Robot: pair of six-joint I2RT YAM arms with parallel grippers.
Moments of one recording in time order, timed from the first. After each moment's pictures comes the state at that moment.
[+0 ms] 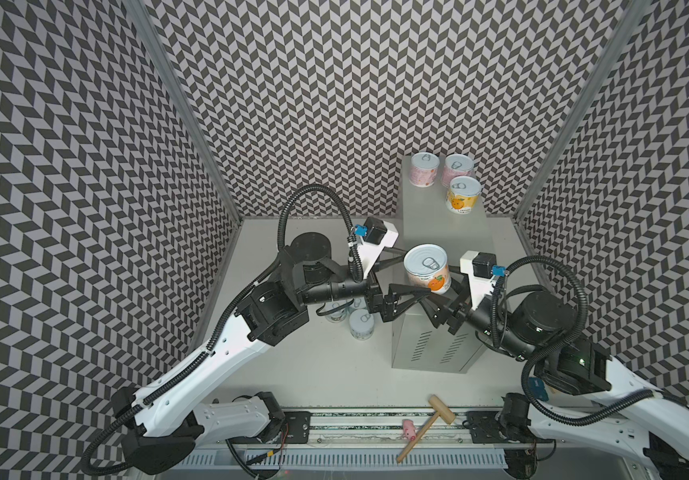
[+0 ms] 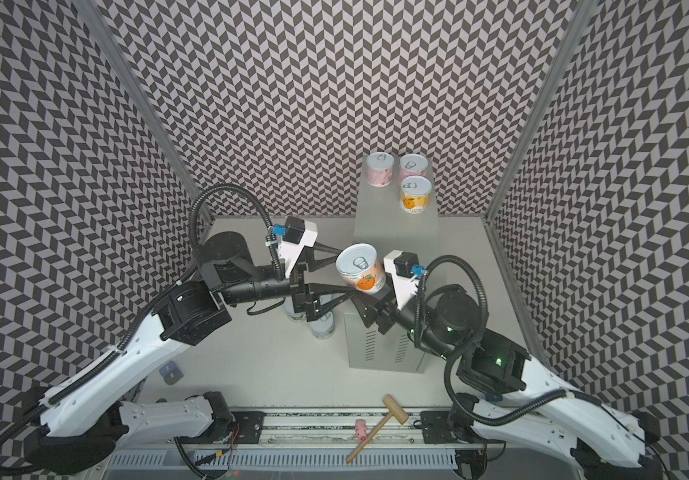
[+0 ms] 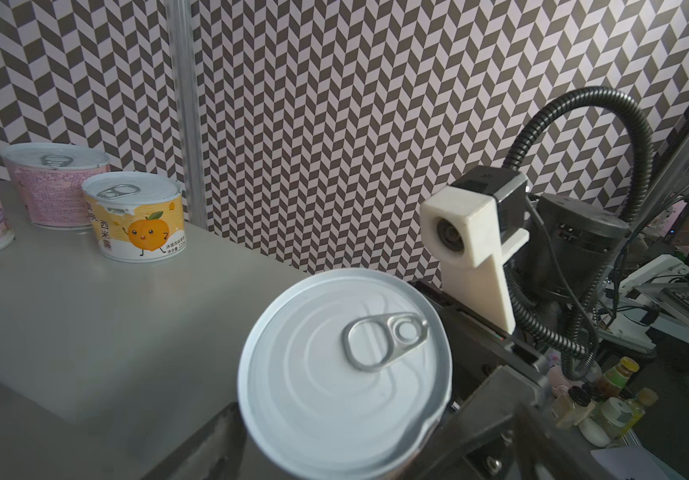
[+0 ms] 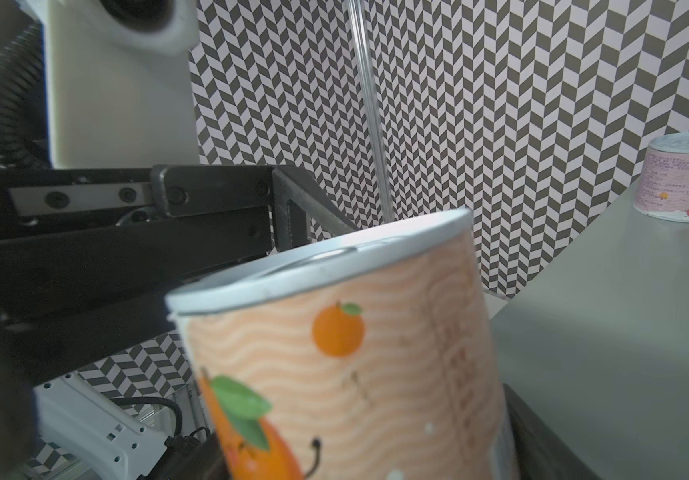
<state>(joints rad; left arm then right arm) -0.91 1.16 1.43 -0.31 0.48 -0.20 1.06 0.79 1.03 -0.22 0.19 0.19</state>
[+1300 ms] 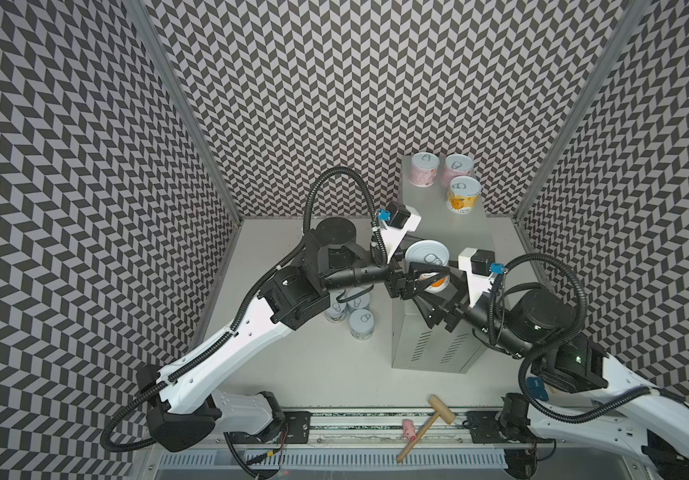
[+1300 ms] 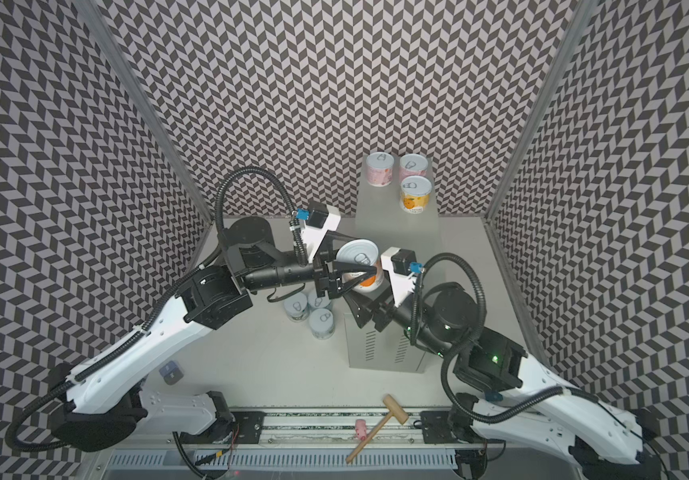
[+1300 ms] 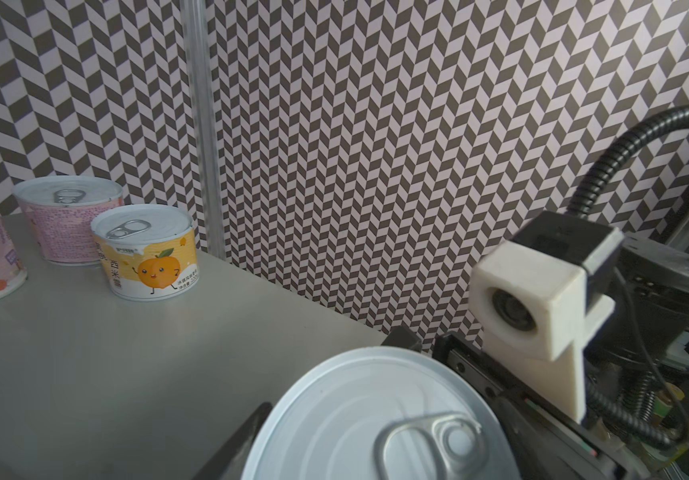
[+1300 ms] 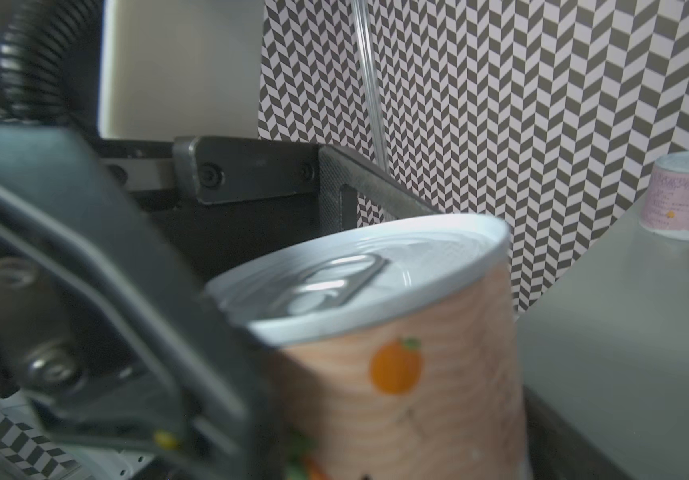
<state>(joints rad) -0.94 1.32 1.60 -0.32 0.36 -0.18 1.06 0.84 1.09 -0.22 0.25 0.17</state>
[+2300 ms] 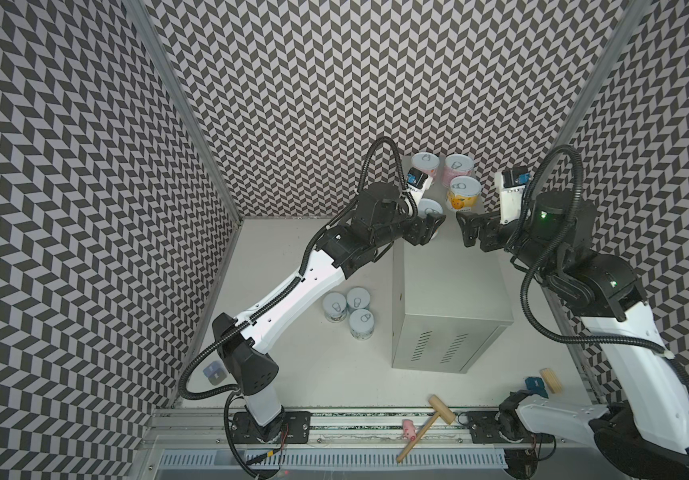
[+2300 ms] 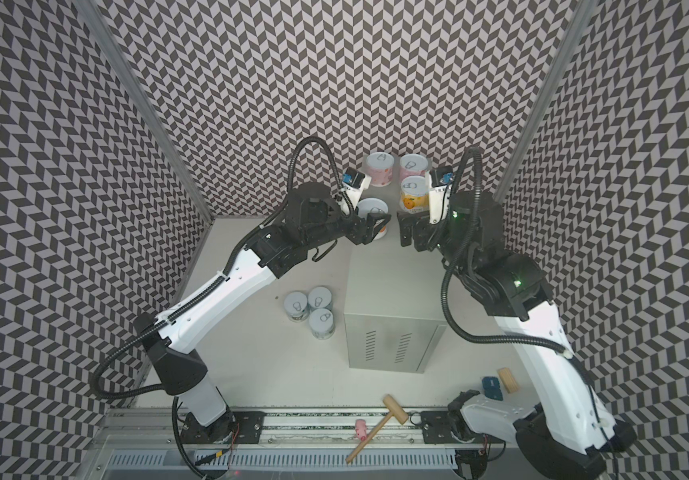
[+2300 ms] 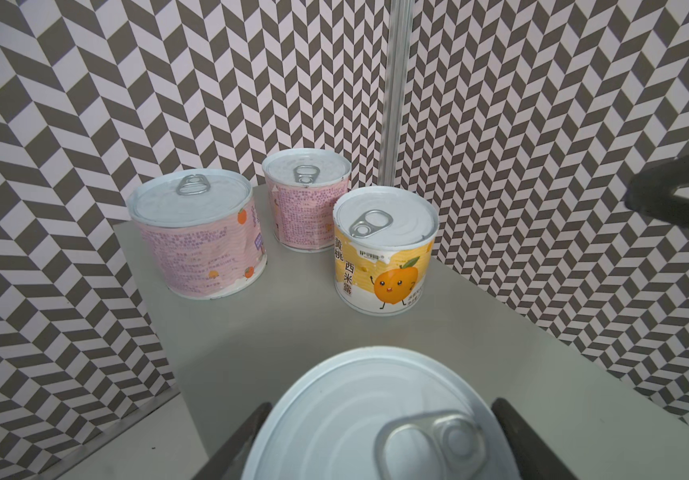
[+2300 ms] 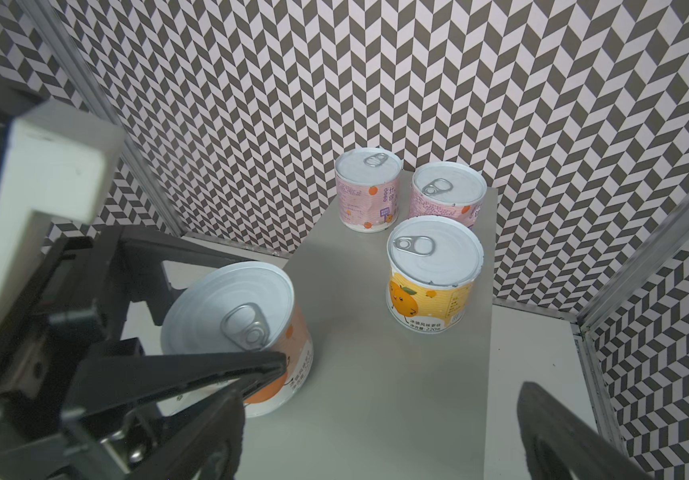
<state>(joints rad) -0.81 1.74 1.93 -0.39 0.07 -0.05 0.48 1.20 1.76 -0.85 0.22 0.06</state>
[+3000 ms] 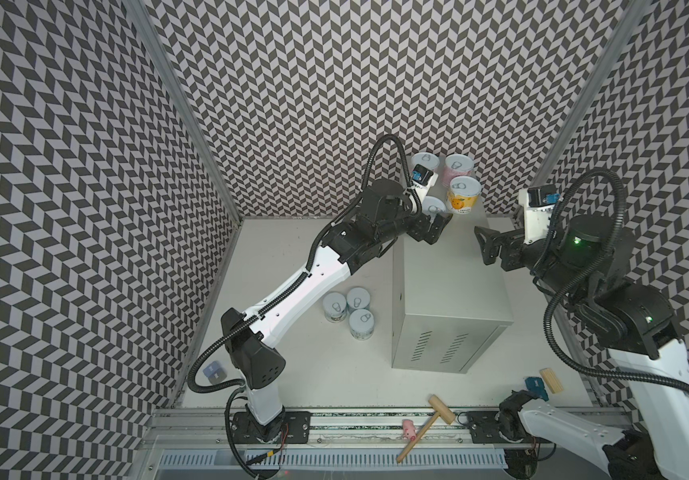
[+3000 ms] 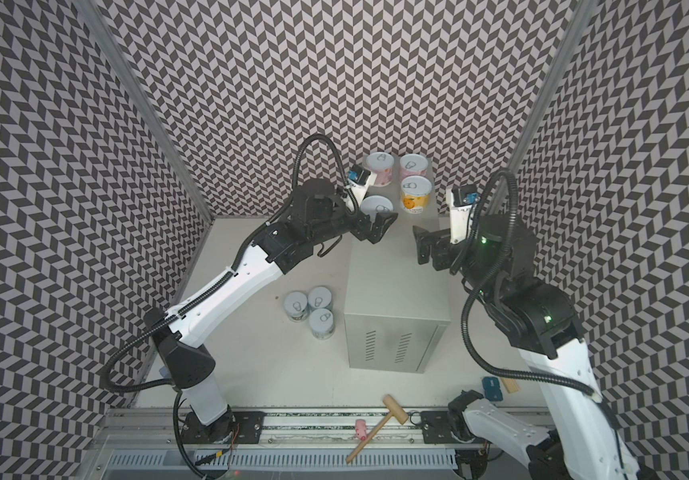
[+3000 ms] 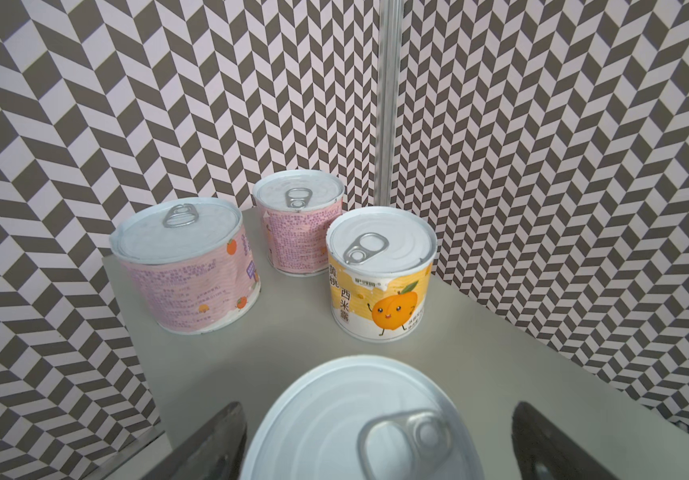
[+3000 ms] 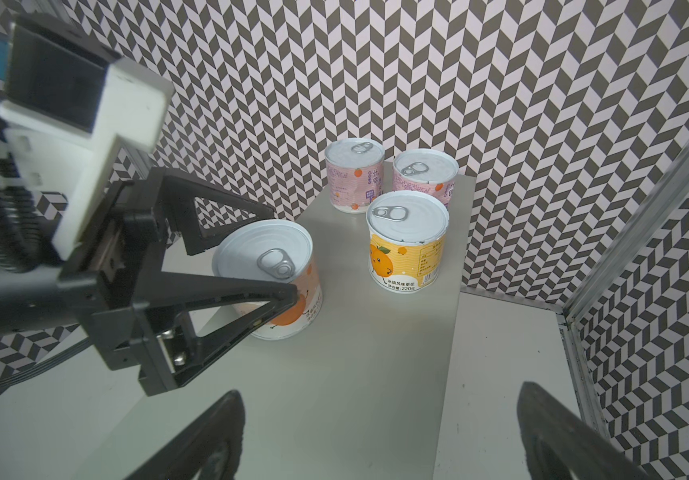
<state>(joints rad) -0.80 1.75 1.92 -0.36 0.10 -0.02 0.44 1.03 1.63 -0.87 0.18 0.05</state>
